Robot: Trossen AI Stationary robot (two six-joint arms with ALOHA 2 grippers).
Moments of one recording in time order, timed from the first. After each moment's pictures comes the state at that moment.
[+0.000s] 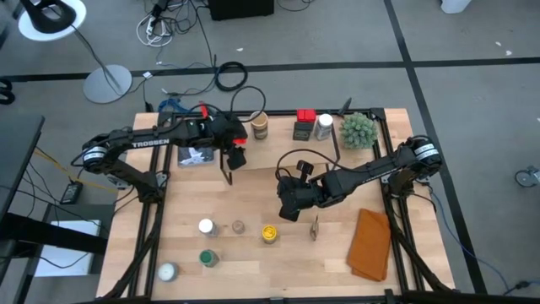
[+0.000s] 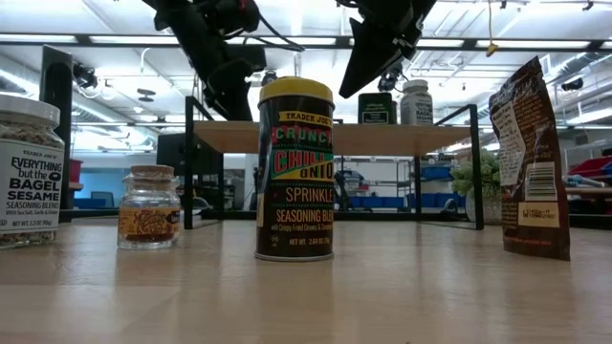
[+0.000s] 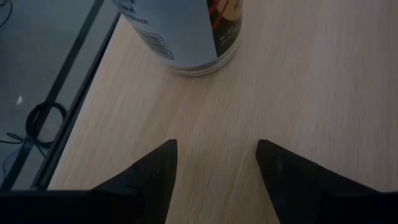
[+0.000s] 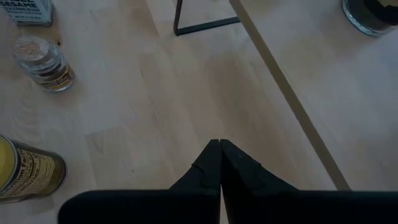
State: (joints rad) left arm 0.32 1.42 1.11 -0.63 -0.17 0.05; right arm 0.29 1.72 1.42 -0.73 0.58 0.43
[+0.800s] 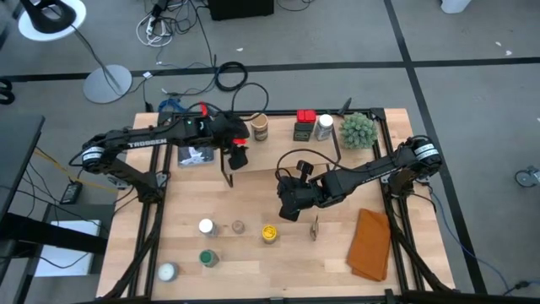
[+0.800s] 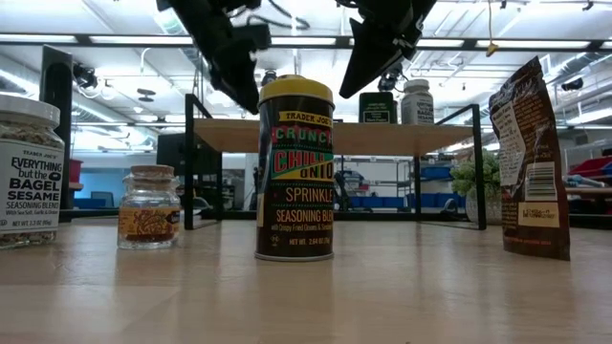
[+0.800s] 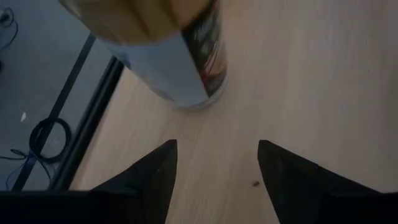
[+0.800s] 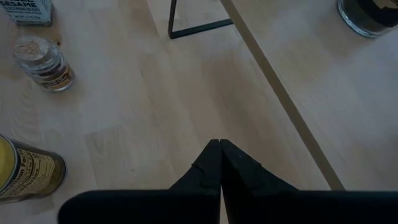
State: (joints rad) left arm 0.29 1.41 1.20 -0.67 -0.19 0.05; right arm 0.29 1.72 1.42 -0.73 0.58 0.43
